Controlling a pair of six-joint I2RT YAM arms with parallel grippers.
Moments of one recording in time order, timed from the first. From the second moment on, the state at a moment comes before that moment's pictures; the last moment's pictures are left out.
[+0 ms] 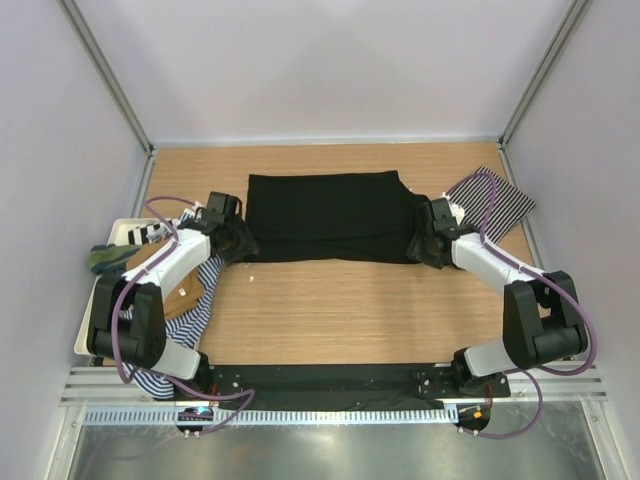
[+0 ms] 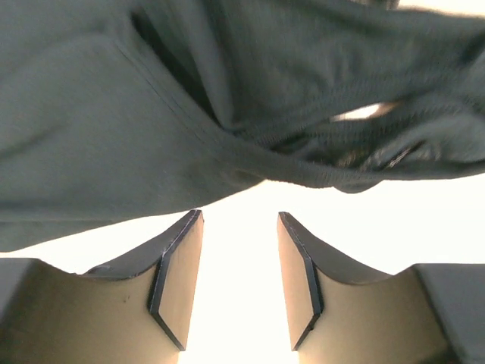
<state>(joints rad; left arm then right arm) -0.24 1.47 0.93 -0.52 -0.02 -0.75 0.24 1.44 0.84 -0.45 0.20 0.64</state>
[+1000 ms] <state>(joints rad) -0.25 1.68 0.98 -0.46 -0.09 -0.77 0.24 1.63 0.89 -0.34 0.27 0.68</state>
